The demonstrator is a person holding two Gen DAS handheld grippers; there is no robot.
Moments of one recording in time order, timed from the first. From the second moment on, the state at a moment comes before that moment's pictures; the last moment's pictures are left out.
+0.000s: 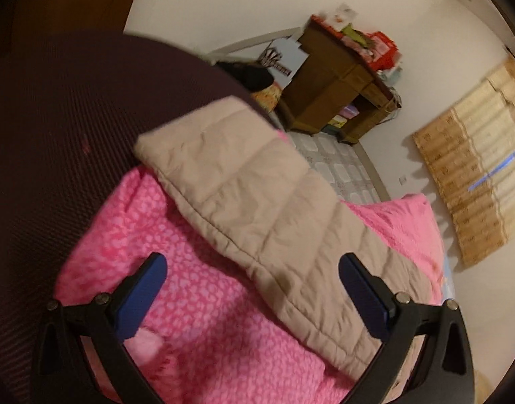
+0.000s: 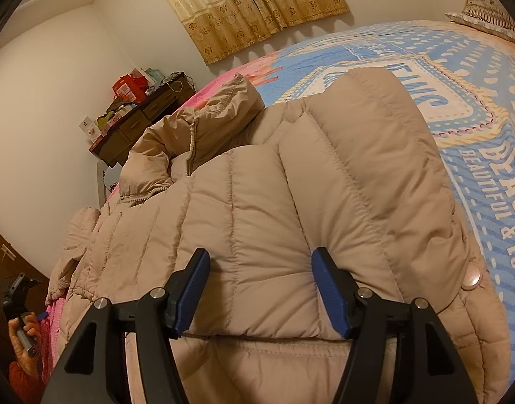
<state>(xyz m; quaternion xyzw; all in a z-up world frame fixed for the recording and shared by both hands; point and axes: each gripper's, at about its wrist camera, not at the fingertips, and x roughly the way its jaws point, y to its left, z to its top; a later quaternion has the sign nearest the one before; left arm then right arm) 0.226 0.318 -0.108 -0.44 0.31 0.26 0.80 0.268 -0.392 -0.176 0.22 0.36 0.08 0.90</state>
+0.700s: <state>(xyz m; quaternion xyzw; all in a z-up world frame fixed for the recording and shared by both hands) 0.244 0.149 0.042 -0.10 0.18 0.13 0.97 0.266 -0.401 -0.180 0.24 0.35 0.10 0.90</state>
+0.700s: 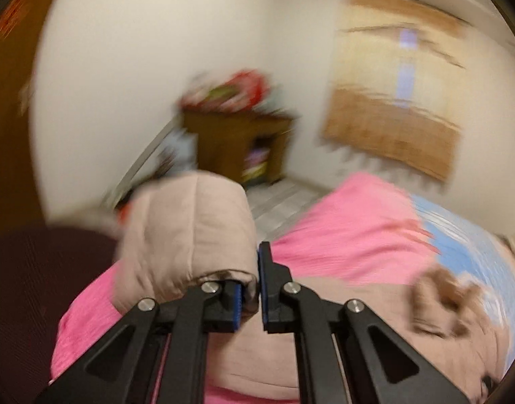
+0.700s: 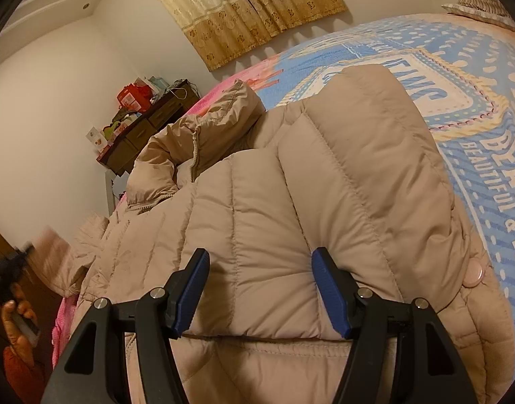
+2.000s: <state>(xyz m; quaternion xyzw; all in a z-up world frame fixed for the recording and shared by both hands) 0.250 0.063 -0.048 -0.11 0.37 0.08 0.92 0.268 -0.381 -0.146 0.27 0.40 0.12 0.86</state>
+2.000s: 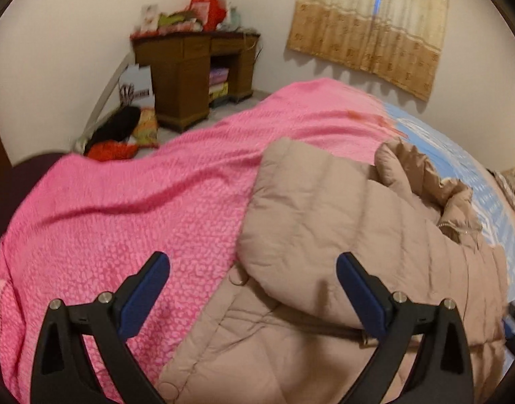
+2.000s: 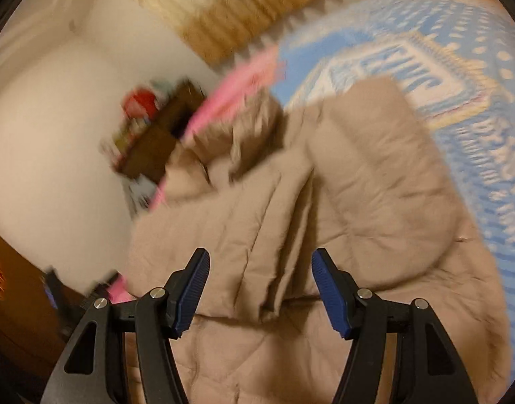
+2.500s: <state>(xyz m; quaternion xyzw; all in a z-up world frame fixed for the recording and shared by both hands) 0.267 0.076 -0.052 -0.12 0.36 0.11 0.92 0.259 -0.365 -0.138 0.09 0.40 0.07 0.91</state>
